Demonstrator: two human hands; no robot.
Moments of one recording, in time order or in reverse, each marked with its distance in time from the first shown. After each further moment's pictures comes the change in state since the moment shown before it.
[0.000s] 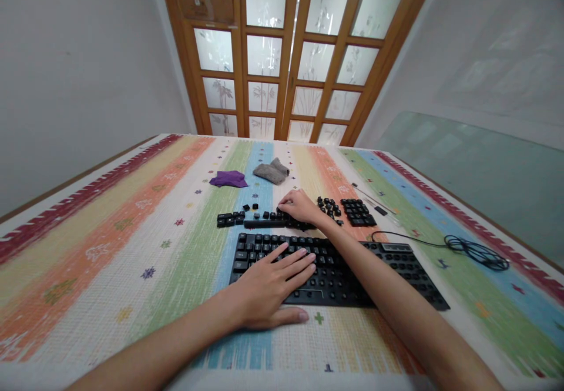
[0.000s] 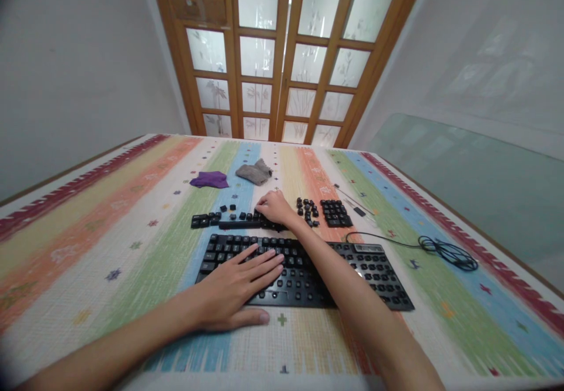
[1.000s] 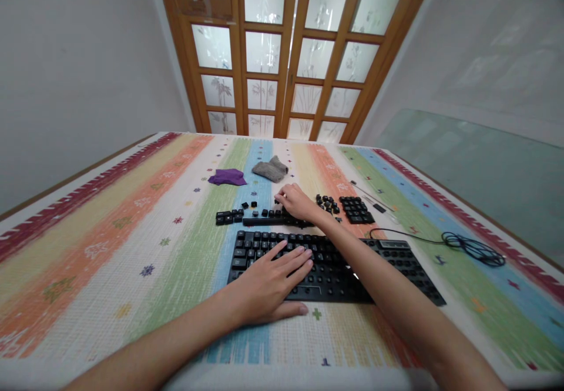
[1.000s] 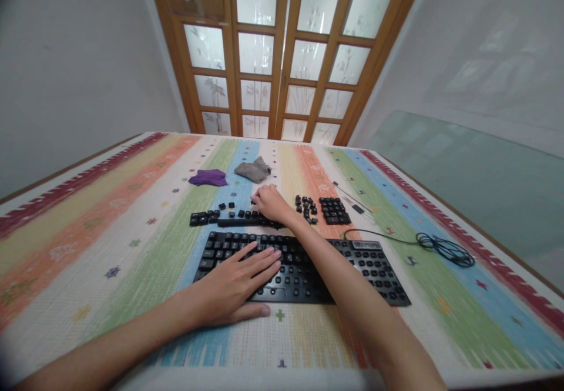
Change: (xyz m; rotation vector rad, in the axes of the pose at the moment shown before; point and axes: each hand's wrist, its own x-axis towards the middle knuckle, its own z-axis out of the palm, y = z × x) left_hand 0.002 0.002 0.010 0.113 -0.028 -0.031; right_hand 0.001 -0.010 -0.003 -0.071 0.022 -0.045
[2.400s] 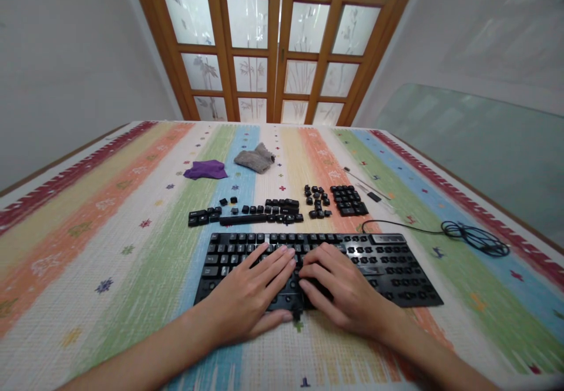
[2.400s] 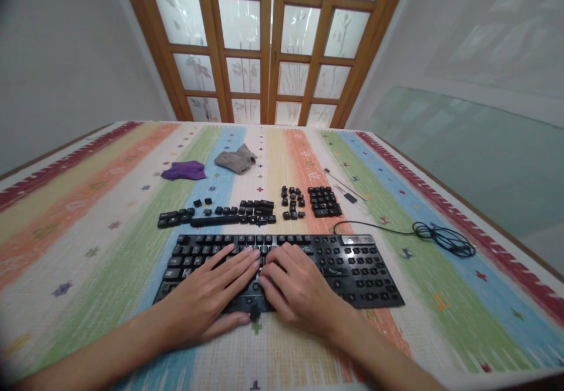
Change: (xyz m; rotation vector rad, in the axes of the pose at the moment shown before) left_hand 0.007 0.006 -0.001 0.085 0.053 -0.018; right_hand -0.185 -0.028 -0.031 0.102 0.177 -0.271
